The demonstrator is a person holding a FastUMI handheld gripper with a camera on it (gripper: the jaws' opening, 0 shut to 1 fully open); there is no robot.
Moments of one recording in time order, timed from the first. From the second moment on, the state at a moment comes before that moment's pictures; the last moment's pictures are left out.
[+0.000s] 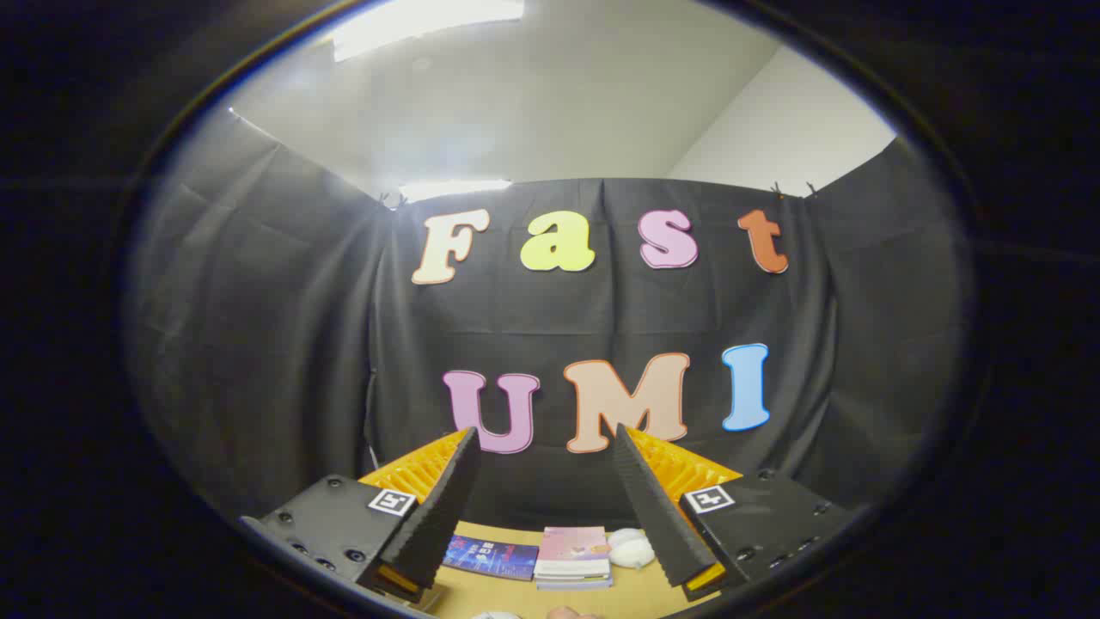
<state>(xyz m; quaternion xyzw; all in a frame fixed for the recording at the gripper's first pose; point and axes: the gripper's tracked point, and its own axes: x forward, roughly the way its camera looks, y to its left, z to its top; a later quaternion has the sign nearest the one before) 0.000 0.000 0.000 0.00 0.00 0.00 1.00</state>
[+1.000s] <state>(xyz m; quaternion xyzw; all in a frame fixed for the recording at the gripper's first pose) -0.003 0.029 0.000 -0.01 -0.01 0.04 1.00</state>
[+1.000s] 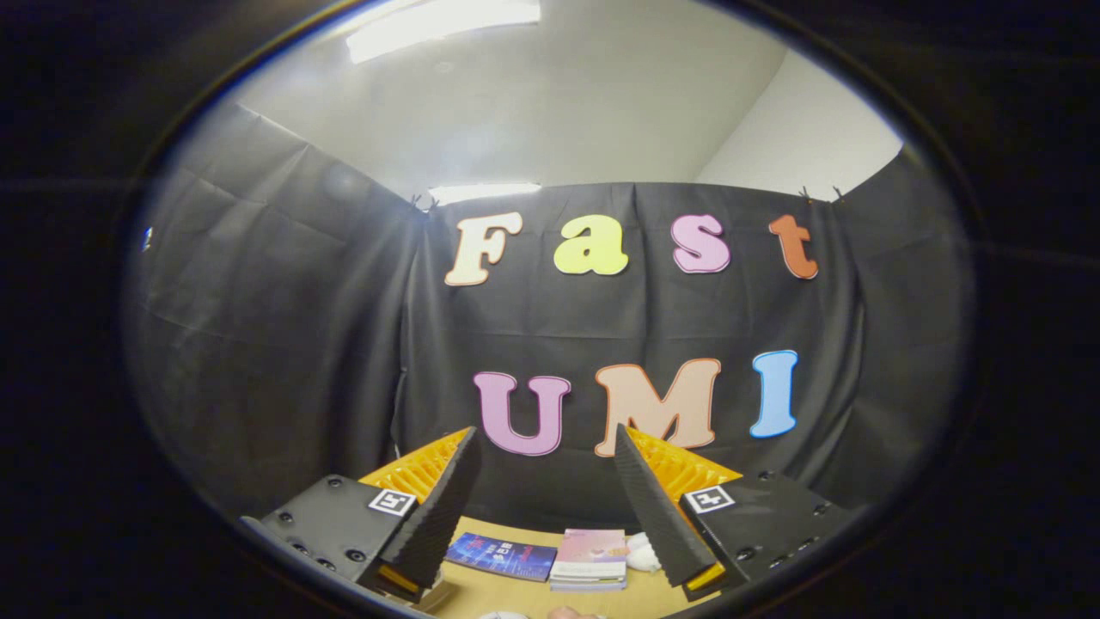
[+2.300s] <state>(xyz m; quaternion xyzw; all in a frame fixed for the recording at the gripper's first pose) -0.017 0.178 -0.265 0.13 0.26 0.21 0.94</state>
